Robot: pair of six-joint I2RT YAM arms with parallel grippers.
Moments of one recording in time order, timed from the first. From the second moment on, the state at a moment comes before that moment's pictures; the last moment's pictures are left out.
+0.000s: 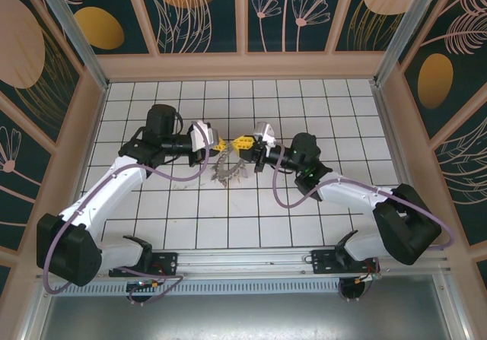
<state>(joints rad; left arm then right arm) -0.40 1.25 0.98 -0.32 0.84 0.73 0.70 1.36 0.65 0.82 -0.59 0.04</state>
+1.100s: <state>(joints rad) -0.36 1.25 0.98 -0.20 0.98 0.59 0.70 1.38 0.67 0.83 -0.65 0.02</state>
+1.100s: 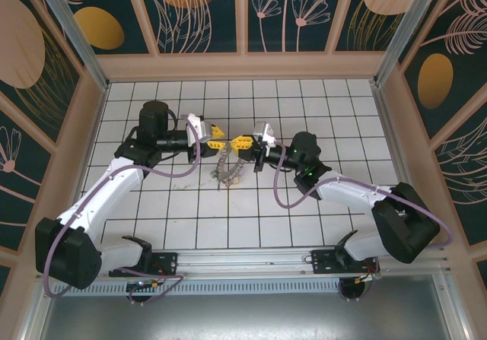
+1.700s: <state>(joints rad) -0.36 1.26 0.98 -0.25 0.99 0.61 0.70 1.41 0.69 0.85 -0.65 0.02</state>
